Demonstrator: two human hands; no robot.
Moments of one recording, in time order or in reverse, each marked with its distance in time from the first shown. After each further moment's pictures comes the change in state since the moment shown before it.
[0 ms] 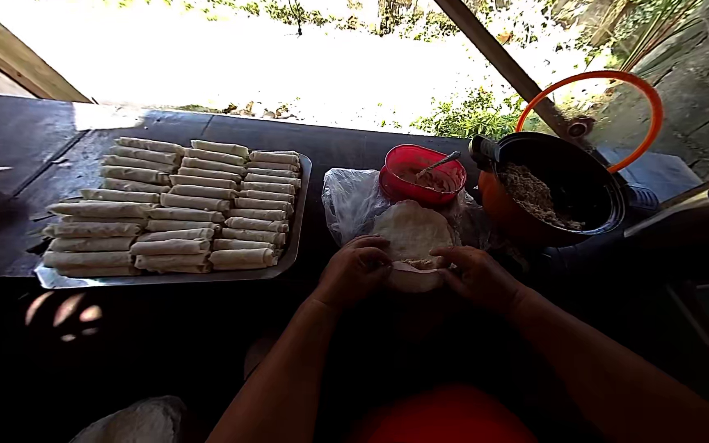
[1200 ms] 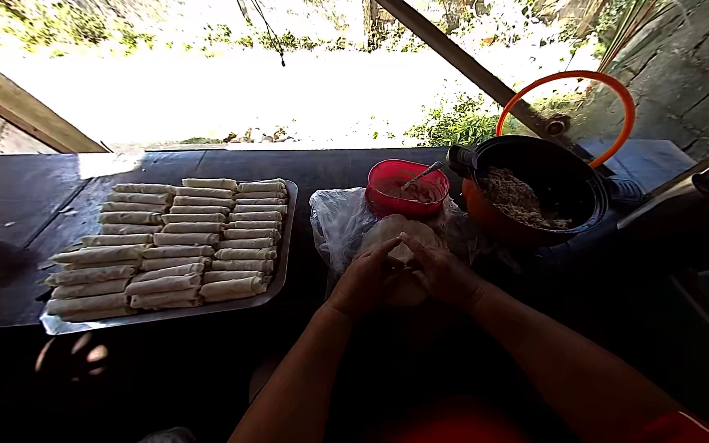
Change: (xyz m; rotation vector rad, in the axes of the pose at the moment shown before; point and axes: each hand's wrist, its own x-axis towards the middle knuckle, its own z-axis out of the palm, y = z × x) left_hand 0.033 0.031 0.019 -0.001 -0.125 -0.036; right_hand 0.032 -0.005 0.025 -0.033 -0.032 0.110
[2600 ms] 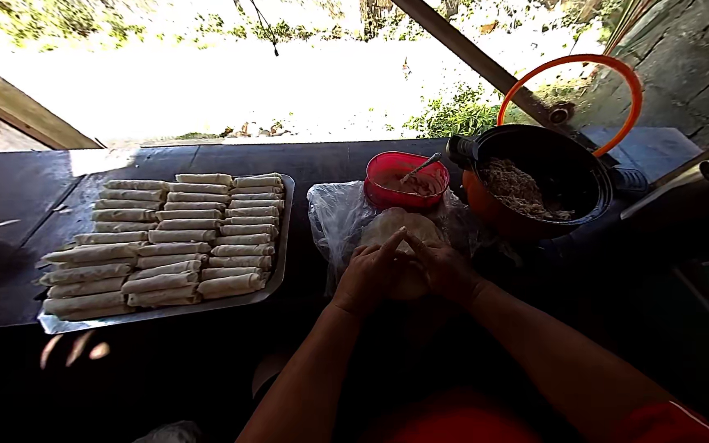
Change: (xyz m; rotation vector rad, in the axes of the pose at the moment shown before) left_hand -0.002 0.001 0.013 0.249 0.161 0.167; right_hand -0.006 0.009 0.018 -0.114 0.204 -0.107
